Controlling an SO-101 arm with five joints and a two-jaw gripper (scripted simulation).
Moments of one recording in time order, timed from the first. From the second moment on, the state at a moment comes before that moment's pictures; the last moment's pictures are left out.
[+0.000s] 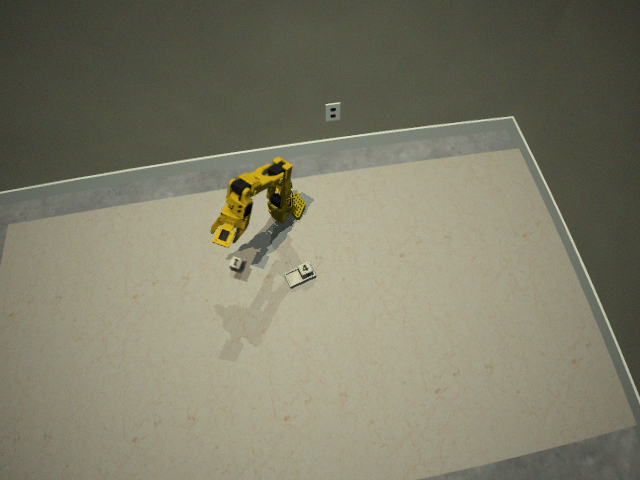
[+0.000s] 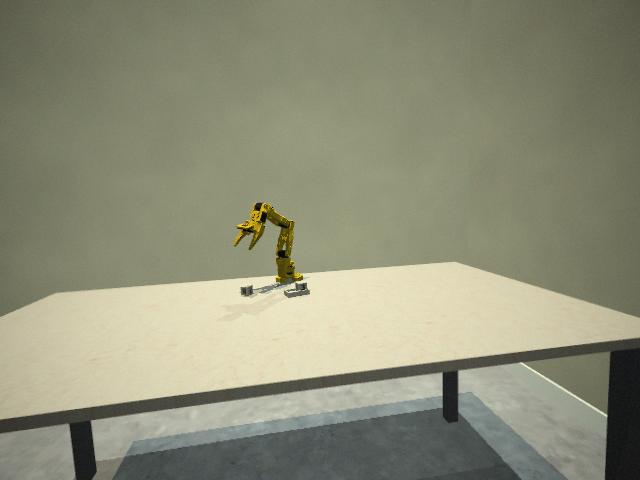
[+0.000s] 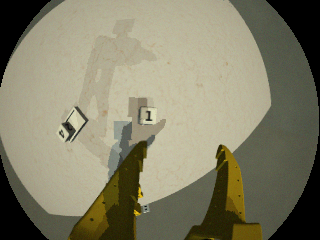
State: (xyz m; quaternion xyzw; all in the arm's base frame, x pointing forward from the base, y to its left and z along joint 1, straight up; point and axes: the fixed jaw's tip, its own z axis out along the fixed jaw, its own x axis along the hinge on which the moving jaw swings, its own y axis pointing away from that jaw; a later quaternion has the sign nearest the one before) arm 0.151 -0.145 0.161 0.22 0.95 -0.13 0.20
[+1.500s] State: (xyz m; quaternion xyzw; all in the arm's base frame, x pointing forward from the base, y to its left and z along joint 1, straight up) arm 0.134 -0.156 0.146 -0.38 0.89 -0.23 0.07
